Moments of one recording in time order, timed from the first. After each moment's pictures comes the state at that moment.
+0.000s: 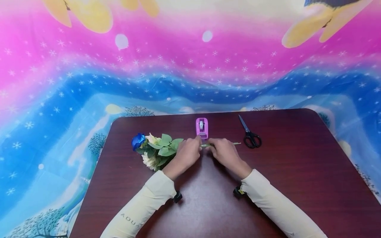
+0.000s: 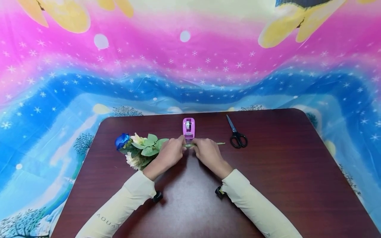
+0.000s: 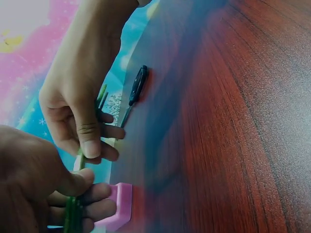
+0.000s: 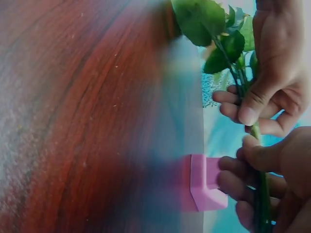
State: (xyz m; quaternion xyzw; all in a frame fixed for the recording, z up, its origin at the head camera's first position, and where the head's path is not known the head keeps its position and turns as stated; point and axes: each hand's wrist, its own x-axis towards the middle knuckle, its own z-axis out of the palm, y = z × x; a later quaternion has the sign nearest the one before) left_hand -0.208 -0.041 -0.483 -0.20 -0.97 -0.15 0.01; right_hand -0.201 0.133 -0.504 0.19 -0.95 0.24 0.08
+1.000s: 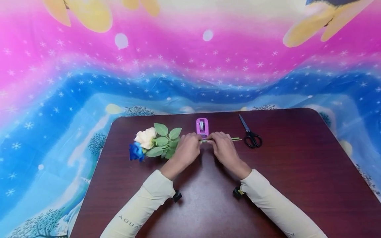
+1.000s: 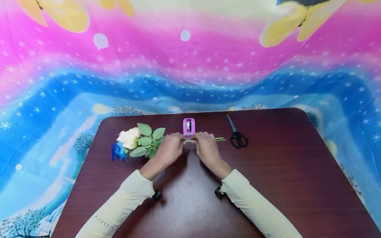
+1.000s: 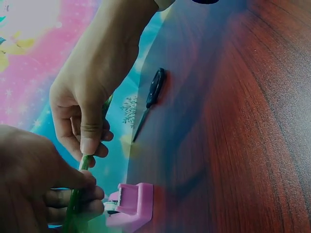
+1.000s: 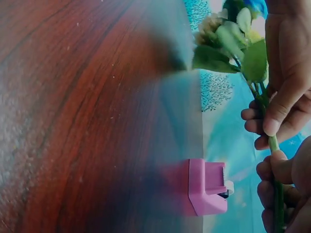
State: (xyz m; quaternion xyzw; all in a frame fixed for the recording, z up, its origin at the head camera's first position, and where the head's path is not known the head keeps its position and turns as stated) left_hand -0.208 -0.043 -0.466 -0.21 -0.96 -0.17 0.03; right_hand -0.201 0.128 -0.504 0.19 -0.92 0.31 0.16
